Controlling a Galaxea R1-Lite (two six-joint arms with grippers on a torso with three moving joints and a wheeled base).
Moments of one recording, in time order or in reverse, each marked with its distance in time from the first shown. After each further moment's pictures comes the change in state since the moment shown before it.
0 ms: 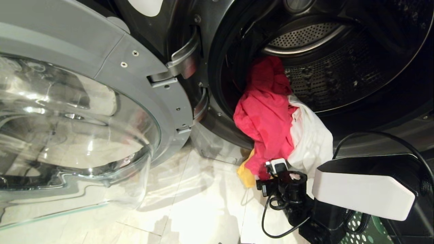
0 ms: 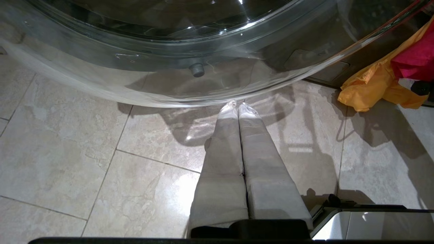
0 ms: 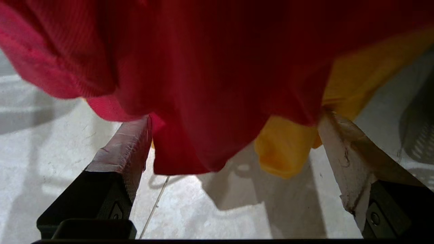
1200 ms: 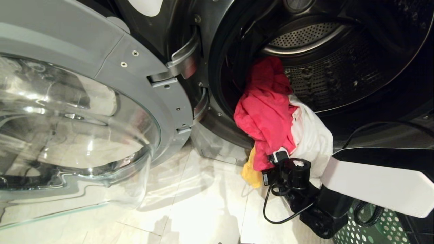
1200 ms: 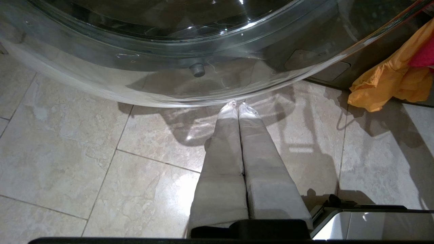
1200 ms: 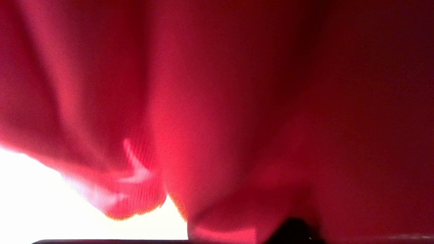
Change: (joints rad) left arm 0.000 0.000 0.000 0.000 0.000 0.000; right arm -0.035 -0.106 -0.048 0.121 0.023 -0.034
